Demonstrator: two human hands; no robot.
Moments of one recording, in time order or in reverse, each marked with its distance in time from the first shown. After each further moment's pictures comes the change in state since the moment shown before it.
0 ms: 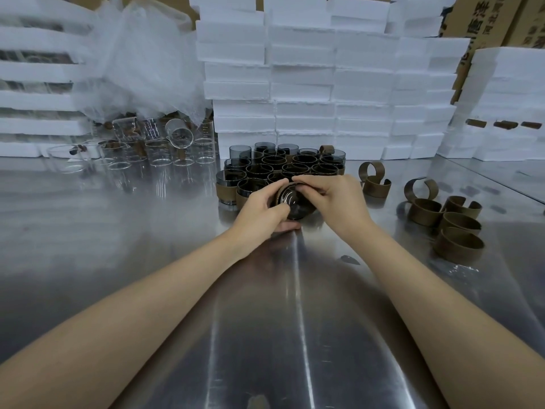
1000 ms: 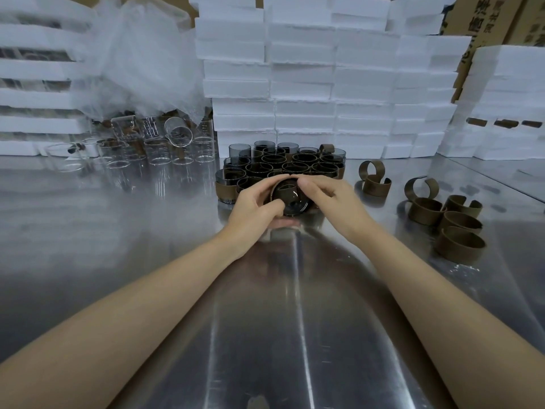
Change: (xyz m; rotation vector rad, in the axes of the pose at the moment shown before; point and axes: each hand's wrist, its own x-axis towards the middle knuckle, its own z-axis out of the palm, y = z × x) left_hand -0.001 -0.004 -0.013 -0.023 -0.010 0.127; right_hand -0.004 0.008 0.001 0.395 -0.190 0.186
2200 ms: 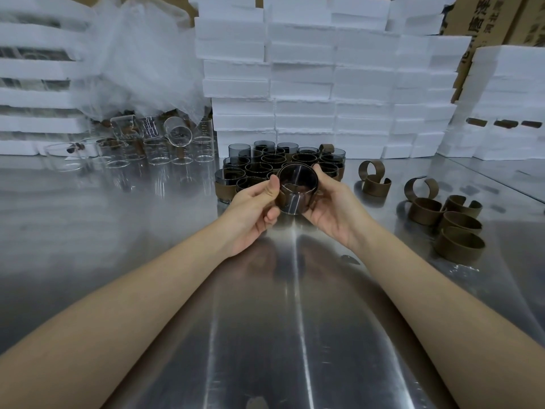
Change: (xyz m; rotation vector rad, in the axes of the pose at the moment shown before) left_hand 0.014 -0.006 -0.011 -0.221 -0.041 -0.178; right_hand 0.010 -0.004 0.010 1.039 0.051 0.496
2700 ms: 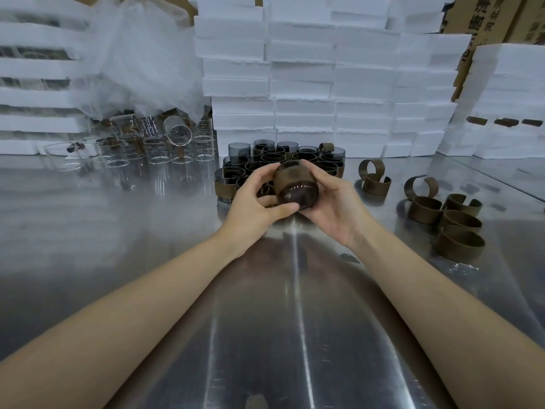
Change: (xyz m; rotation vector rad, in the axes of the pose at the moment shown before) left_hand -0.008 -0.006 0.008 0.321 0.095 0.334; right_hand -0.002 -0.001 0.001 0.051 -0.094 -0.050
